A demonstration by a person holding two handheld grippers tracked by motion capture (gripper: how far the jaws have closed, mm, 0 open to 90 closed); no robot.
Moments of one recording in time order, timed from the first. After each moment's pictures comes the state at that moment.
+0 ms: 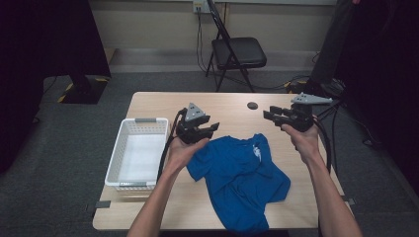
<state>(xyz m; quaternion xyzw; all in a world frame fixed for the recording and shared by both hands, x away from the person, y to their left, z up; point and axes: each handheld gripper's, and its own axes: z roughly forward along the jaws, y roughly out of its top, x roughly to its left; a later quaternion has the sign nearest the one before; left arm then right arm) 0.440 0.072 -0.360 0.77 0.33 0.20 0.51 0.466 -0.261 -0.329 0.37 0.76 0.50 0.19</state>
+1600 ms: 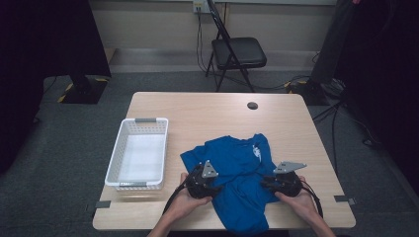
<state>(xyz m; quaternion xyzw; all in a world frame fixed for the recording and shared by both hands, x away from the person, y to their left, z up) 0.363 0.048 -0.485 0.87 0.28 0.10 0.38 0.363 -0.261 -0.480 0.36 0.86 0.35 0.12</state>
